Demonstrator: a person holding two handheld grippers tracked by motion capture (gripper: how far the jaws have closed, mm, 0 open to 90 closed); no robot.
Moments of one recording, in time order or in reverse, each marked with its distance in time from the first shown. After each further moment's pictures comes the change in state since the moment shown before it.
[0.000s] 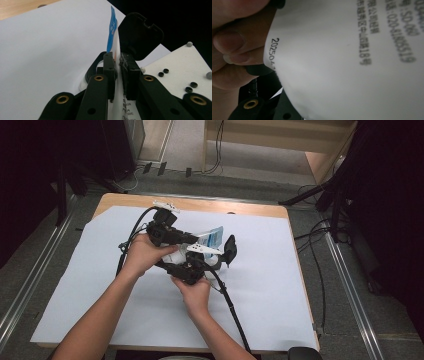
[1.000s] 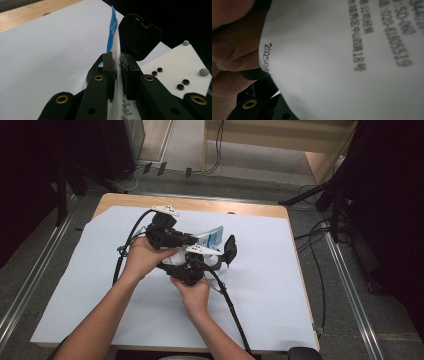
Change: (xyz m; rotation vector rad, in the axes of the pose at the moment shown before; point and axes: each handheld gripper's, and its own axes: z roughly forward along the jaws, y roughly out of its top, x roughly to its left) left arm -0.011 -0.006 -0.004 -0.041 0.046 0.065; right arm 0.001 -0.002 0.000 -0.002 0.000 -0.001
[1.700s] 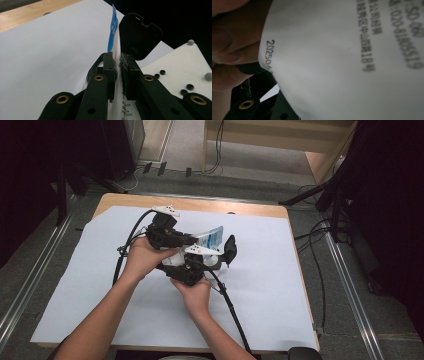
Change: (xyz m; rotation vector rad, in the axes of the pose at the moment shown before) left arm -0.002 0.000 0.000 0.004 0.008 0.004; right arm 0.001 0.000 0.000 0.020 -0.015 -0.040
